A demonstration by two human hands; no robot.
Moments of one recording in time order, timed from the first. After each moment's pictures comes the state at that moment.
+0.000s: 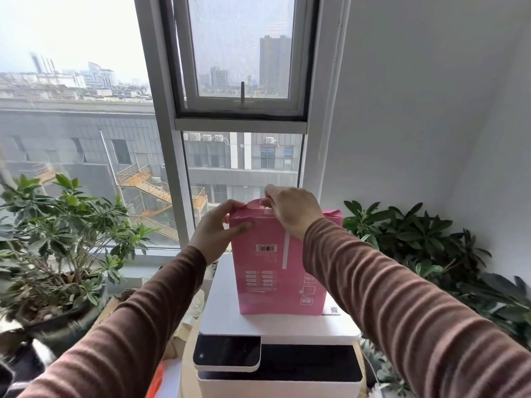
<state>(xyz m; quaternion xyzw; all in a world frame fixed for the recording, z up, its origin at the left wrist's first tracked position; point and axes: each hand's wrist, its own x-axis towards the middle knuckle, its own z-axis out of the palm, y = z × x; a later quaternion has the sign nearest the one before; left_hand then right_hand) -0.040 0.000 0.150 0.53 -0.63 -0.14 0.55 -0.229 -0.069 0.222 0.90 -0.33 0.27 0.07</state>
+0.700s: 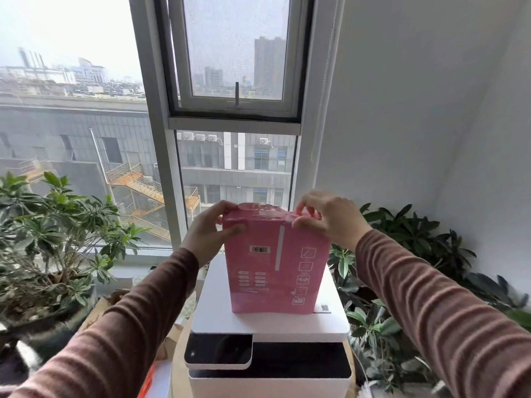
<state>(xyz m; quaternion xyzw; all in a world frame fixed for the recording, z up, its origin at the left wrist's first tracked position) -0.045 0.011 0.151 0.56 -0.61 -0.15 0.54 -0.322 -0.088 0.214 0.92 -0.29 0.27 0.08</state>
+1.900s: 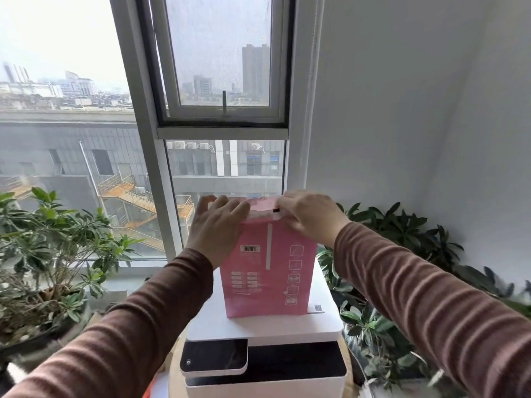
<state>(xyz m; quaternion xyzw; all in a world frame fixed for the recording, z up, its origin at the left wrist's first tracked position) -0.091 0.014 0.186 0.60 -0.68 0.34 0.25 -0.308 -0.068 0.234 0.93 -0.26 0.21 0.18</state>
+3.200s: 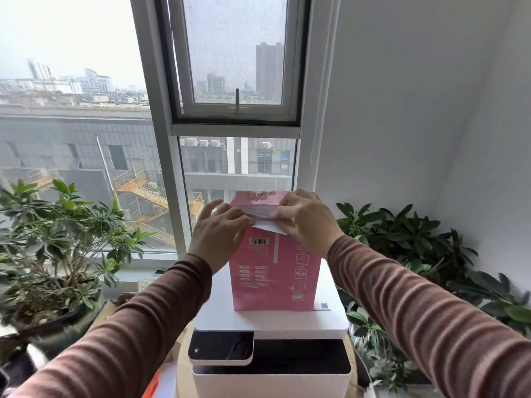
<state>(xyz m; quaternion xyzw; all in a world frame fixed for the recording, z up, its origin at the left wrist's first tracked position) -0.071 0.021 0.158 0.57 -0.70 0.31 0.29 -0.290 -0.057 0.207 0.91 -0.26 0.29 0.12</state>
